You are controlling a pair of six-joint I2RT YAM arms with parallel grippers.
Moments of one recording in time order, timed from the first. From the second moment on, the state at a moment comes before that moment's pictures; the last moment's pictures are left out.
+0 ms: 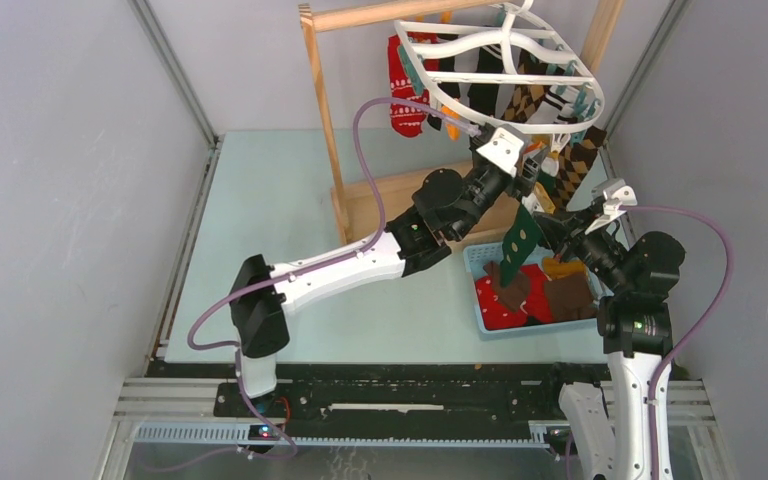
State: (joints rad) left arm -1.11 1.86 1.74 0.52 -0.32 0.19; right arm -0.15 0.61 0.80 -0.18 -0.73 0.04
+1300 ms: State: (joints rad) left arm -1.12 1.89 1.89 0.40 -0.34 0.13; right arm -0.16 0.60 0.80 -0.16 -0.75 0.04
